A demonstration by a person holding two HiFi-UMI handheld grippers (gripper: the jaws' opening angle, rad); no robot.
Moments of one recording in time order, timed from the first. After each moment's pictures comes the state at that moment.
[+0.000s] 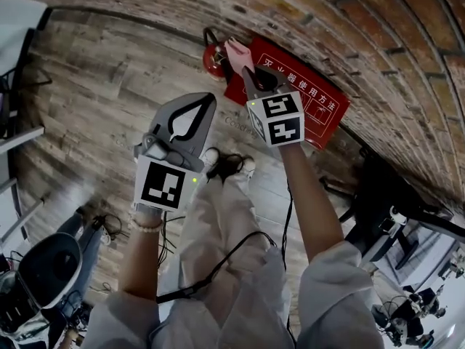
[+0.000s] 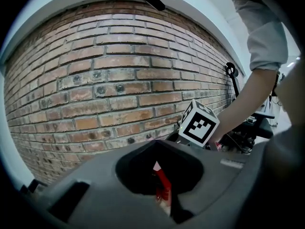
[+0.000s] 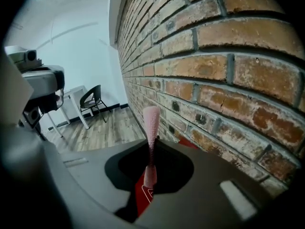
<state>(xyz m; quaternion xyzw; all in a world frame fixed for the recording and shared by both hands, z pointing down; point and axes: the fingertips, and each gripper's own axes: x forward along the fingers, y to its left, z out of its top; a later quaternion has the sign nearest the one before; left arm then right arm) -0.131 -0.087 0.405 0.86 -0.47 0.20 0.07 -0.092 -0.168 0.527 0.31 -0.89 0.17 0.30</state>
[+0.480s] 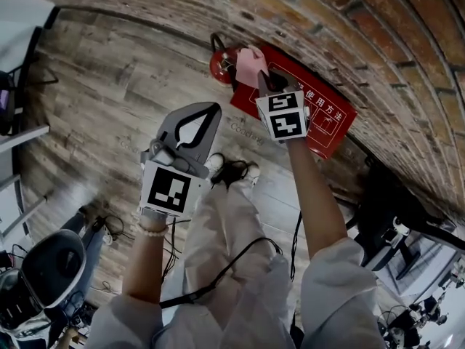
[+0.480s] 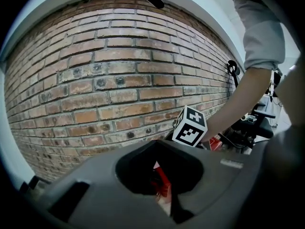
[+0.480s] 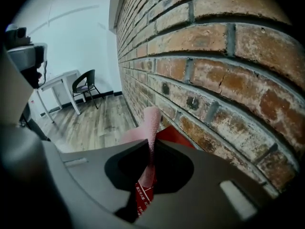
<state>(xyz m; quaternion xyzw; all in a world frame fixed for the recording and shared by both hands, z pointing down) -0.132 -0.089 0.424 0.85 -0.47 0.21 0.08 -0.071 -0.196 0.579 0.33 -0.86 0.14 0.37</state>
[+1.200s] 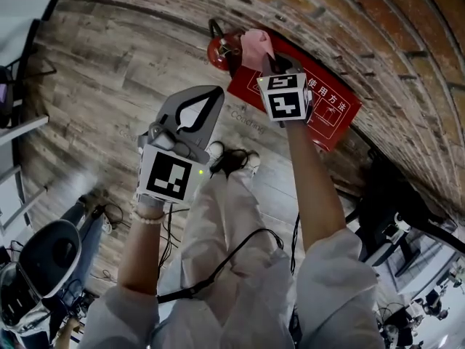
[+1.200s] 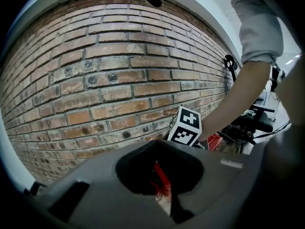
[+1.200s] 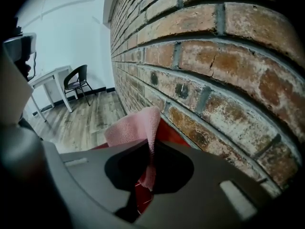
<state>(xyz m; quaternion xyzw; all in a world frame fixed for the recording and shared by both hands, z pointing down) -0.118 -0.099 0.437 0.85 -0.46 0.23 0.07 -0.053 -0.215 0.601 0.36 -0.84 0.13 0.39</state>
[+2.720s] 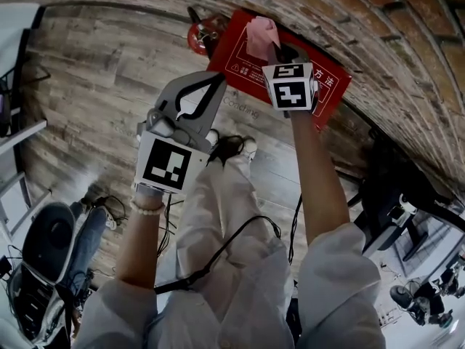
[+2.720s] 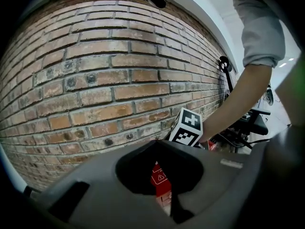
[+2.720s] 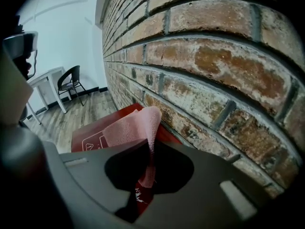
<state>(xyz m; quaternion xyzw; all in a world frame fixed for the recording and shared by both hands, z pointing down) -0.057 -0.102 0.435 0.87 -0.43 0.23 0.07 0.023 -0.211 0.601 0.40 -0.82 0.15 0.38</state>
